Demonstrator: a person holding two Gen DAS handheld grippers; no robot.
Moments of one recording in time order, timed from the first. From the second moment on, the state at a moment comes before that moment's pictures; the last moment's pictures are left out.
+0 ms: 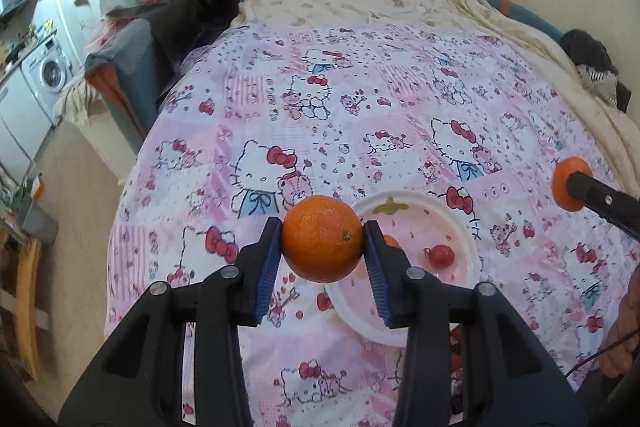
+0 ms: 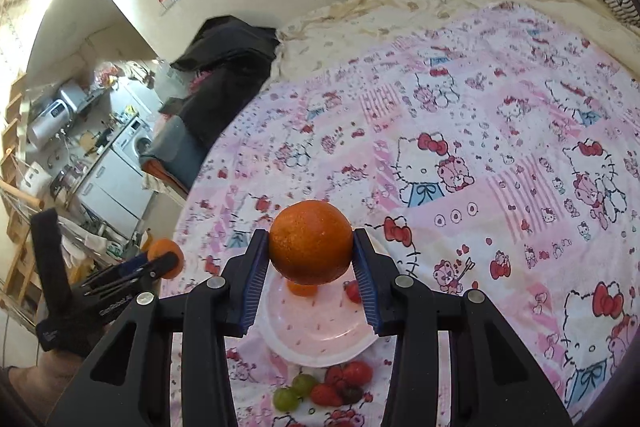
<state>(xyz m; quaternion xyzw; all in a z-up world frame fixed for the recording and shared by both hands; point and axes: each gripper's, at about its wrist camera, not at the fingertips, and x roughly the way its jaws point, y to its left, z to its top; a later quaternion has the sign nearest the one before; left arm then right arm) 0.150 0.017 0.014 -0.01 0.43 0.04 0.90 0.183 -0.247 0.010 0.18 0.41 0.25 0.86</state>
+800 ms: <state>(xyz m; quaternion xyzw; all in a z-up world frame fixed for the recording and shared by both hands) 0.194 -0.003 -0.107 0.00 0.54 0.01 0.84 0.243 -0.190 -0.107 0.11 0.57 0.22 0.78</state>
